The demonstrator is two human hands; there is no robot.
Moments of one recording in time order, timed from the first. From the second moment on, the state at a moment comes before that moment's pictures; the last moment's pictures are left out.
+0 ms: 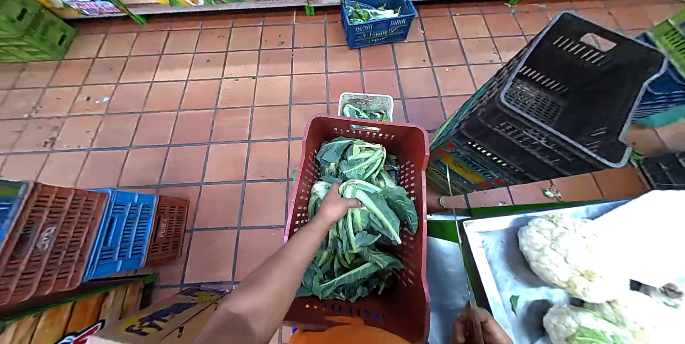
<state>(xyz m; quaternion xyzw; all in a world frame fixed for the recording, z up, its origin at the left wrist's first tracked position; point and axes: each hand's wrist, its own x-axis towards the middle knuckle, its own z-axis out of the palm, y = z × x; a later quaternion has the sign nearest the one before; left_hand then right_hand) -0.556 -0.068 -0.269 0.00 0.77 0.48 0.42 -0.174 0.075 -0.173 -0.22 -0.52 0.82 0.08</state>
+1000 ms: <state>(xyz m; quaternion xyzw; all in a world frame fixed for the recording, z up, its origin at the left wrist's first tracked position) -0.605 -0.063 -0.244 0.48 0.86 0.01 0.16 -0.310 0.016 -0.166 -0.35 -0.84 0.38 0.18</state>
